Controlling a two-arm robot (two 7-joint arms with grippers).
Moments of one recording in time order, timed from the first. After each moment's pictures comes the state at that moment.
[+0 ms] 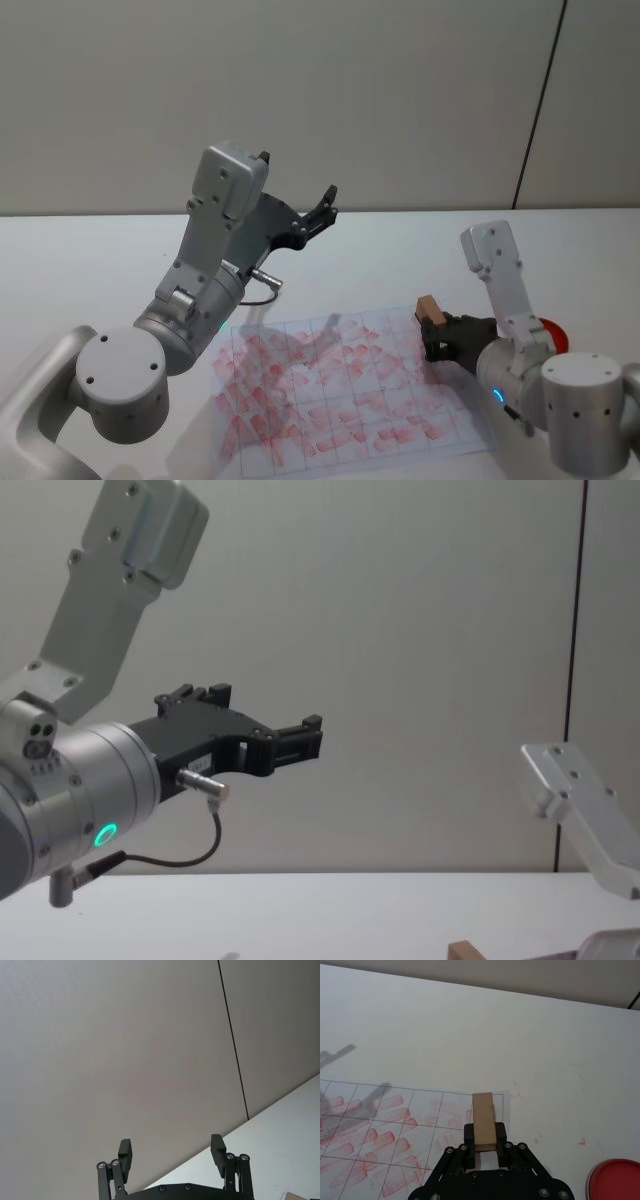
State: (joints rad) left arm -0.24 0.38 0.45 -1.63 -0.20 0.01 -0.01; right arm 0.16 0.07 -0.32 -1.46 0.11 0.59 0.04
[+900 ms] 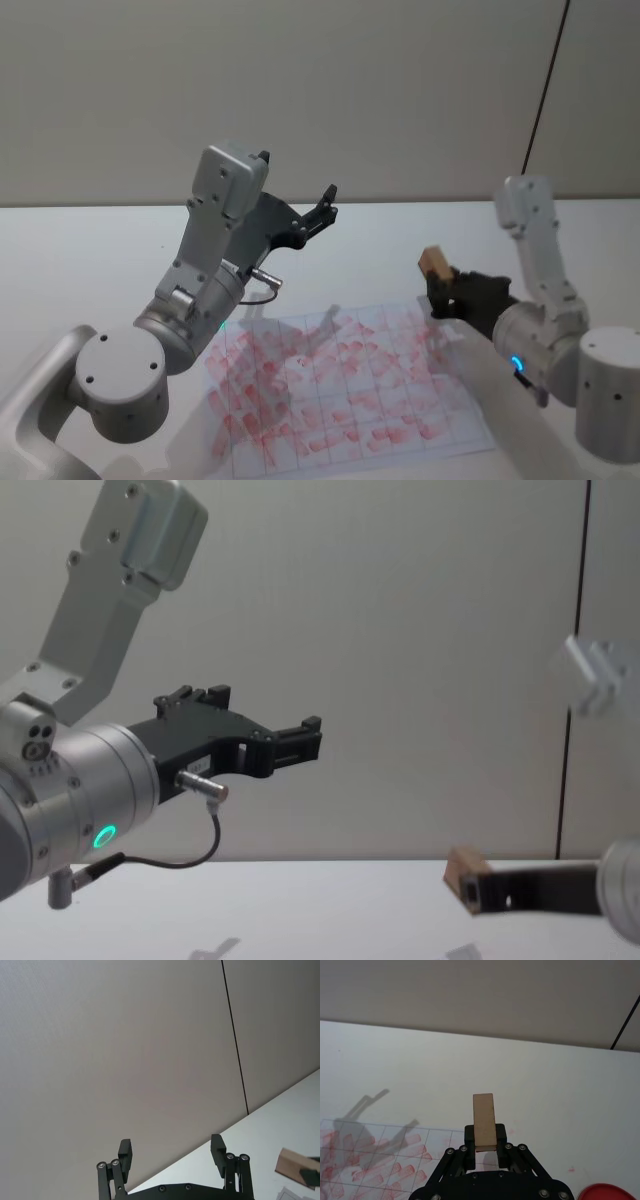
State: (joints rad) left arm -0.24 0.38 0.45 -1.63 -0.20 0.01 -0.01; right arm 0.13 0.09 -0.28 -1.63 0.18 0.59 0.04
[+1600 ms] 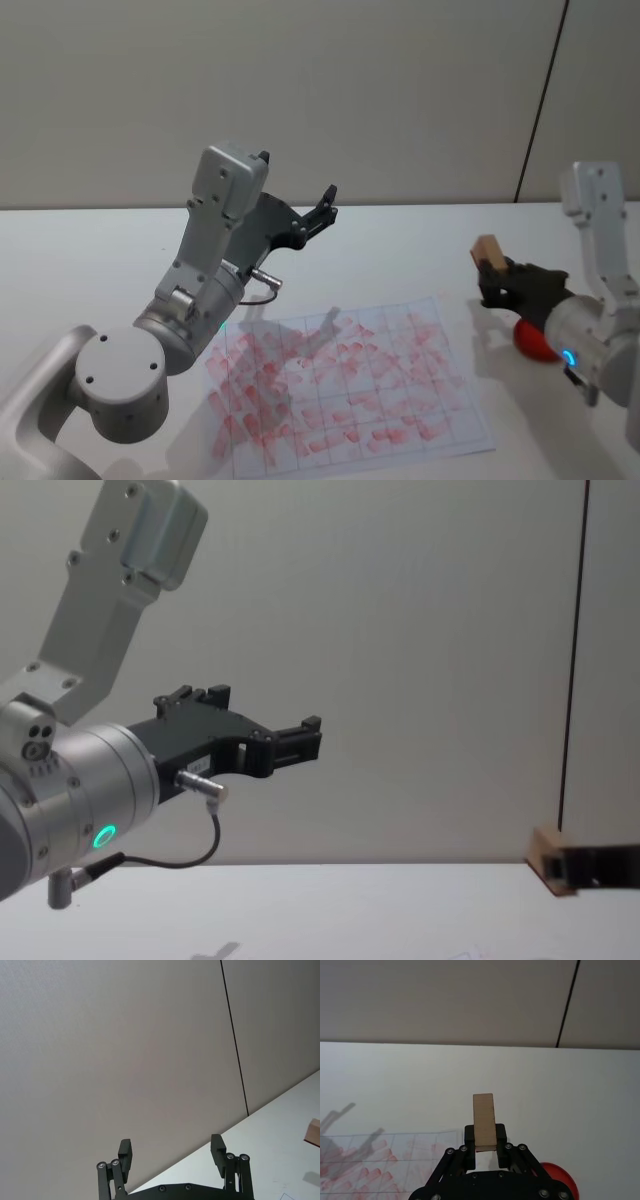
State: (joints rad) left arm -0.24 0.38 0.45 -1.63 -0.20 0.01 -0.01; right arm 0.08 0.13 -0.21 -1.75 0.26 0.63 -0.04
